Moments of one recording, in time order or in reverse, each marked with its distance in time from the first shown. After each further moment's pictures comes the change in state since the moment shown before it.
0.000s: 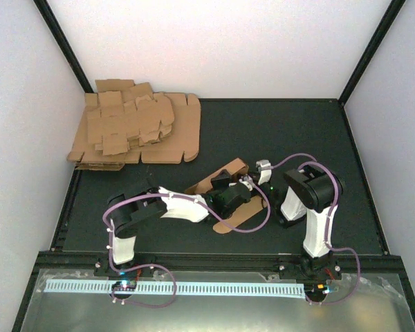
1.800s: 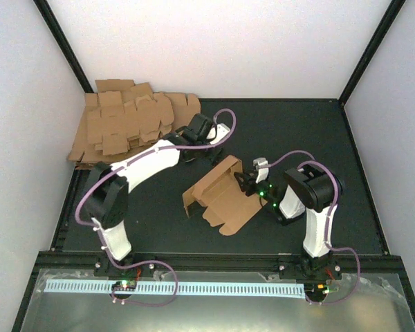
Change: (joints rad) left arm 0.471 -0.155 0.394 -0.694 1.025 -0.527; right arm 0.003 0.005 0.032 -0.002 -0.058 -0.012
